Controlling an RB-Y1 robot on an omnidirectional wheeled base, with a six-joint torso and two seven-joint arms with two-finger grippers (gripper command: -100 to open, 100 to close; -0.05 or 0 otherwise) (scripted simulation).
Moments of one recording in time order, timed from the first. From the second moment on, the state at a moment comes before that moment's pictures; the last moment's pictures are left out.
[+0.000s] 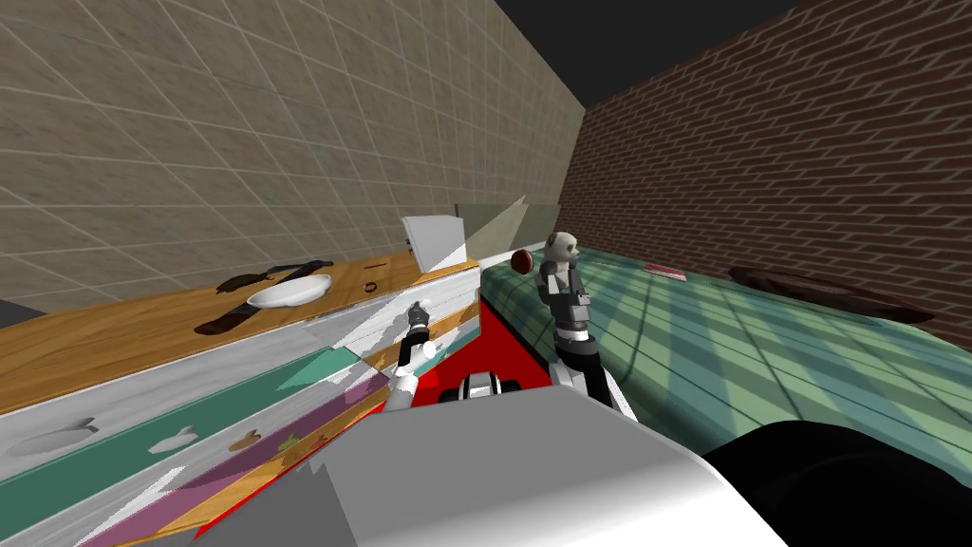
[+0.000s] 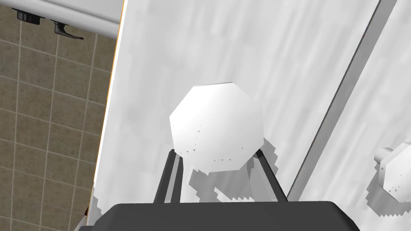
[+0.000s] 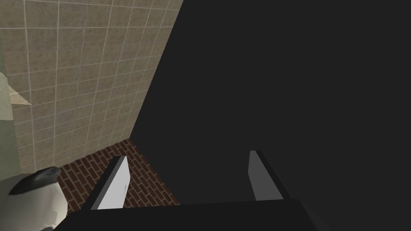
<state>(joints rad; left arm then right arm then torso) -0.13 -0.03 0.16 -1.18 0.47 -0.42 -0.20 0.53 -0.03 0.03 -2.30 0.10 -0.62 -0.15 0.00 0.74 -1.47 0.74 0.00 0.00</state>
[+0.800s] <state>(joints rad) -0.11 -0.04 0.15 -1.20 0.47 -0.40 -0.22 0.53 -0.03 0.03 -2.30 0.10 -0.62 -0.15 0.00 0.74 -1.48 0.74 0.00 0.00</state>
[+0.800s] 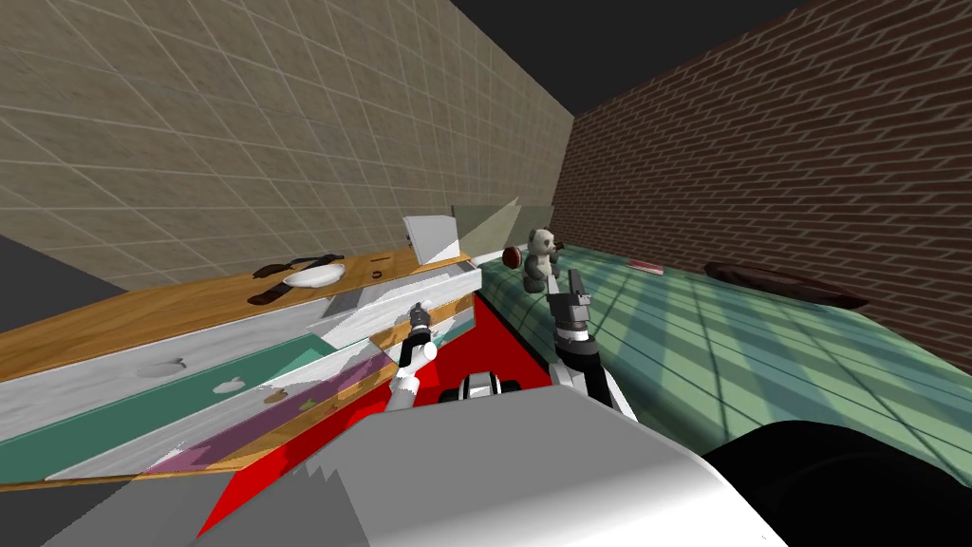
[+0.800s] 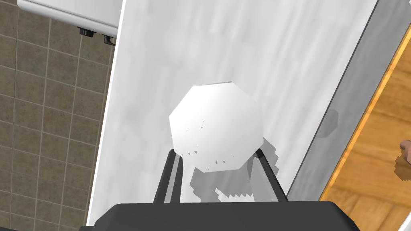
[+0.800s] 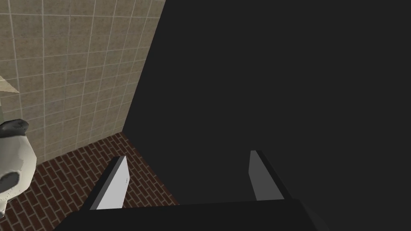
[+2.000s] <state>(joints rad) -0.15 -0.05 0.17 -1.26 0.48 -0.30 -0.25 0.53 -0.03 0.03 -2.30 0.10 -0.62 -0.15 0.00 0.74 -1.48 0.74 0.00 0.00</state>
